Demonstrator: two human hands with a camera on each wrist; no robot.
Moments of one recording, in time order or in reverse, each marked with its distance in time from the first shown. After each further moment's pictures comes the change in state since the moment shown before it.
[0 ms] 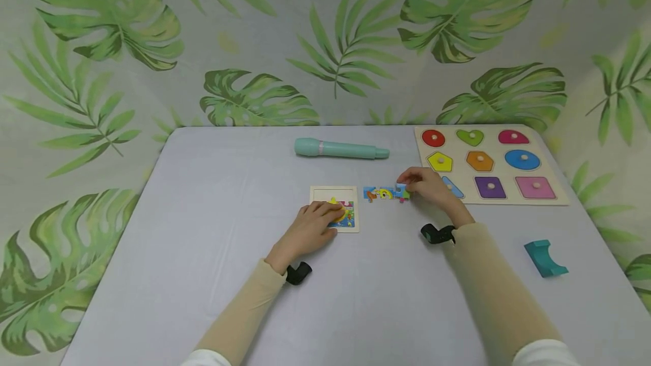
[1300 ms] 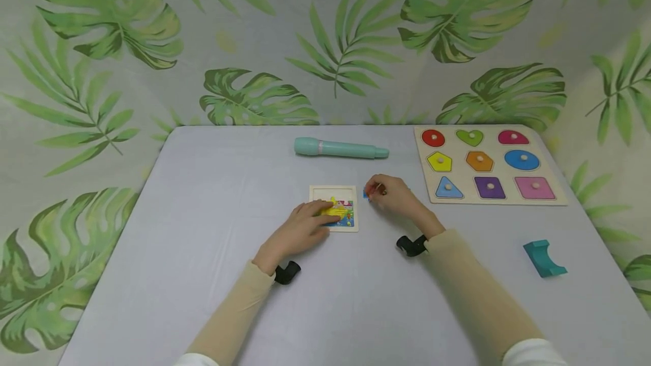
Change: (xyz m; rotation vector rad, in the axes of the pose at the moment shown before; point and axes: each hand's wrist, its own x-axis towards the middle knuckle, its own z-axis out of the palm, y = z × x) left_hand -0.013 -0.015 -0.006 -0.050 -0.023 0.037; right_hand 0.004 -0.037 0.058 -0.138 -0.020 -0.208
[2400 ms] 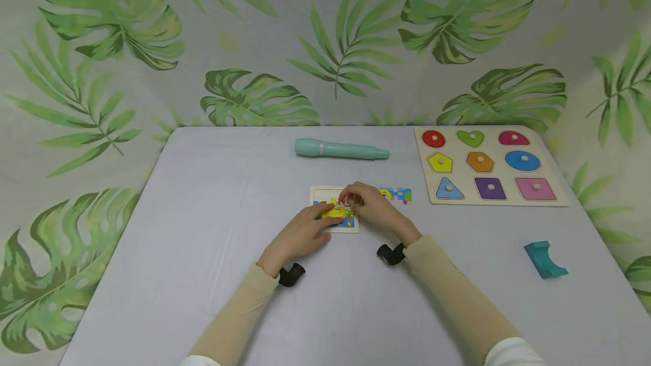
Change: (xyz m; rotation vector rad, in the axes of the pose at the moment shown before) left_hand 0.000 0.006 0.002 0.016 0.018 0.045; right_hand 0.008 -0.021 0.040 0.008 -0.057 -0.111
